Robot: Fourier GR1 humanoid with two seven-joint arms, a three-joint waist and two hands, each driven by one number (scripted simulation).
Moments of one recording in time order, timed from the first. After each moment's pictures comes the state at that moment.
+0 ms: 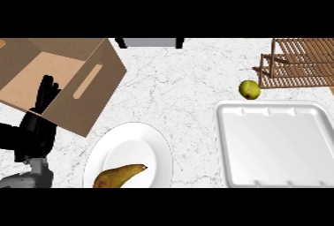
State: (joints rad) left arm -0.08 0.17 0.08 -1.70 0.01 0.12 0.18; right arm -0.42 -0.69 -0.58 -1.39 0.41 0.37 0.16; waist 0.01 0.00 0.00
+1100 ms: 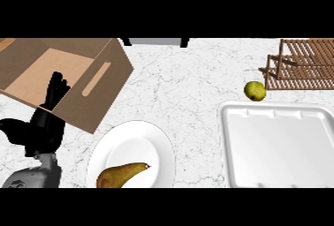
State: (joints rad) left arm -0.11 0.14 0.06 -1.67 -0.02 0.12 0.17; right arm -0.86 -0.76 -0.51 -0.44 0.57 -0.06 -0.30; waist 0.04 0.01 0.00
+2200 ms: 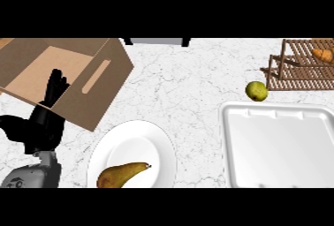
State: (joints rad) left arm -0.13 0.14 0.07 -1.67 -0.02 0.11 0.18; right arm -0.99 -0.83 -0.65 -0.21 0.42 0.05 -0.40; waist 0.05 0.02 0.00
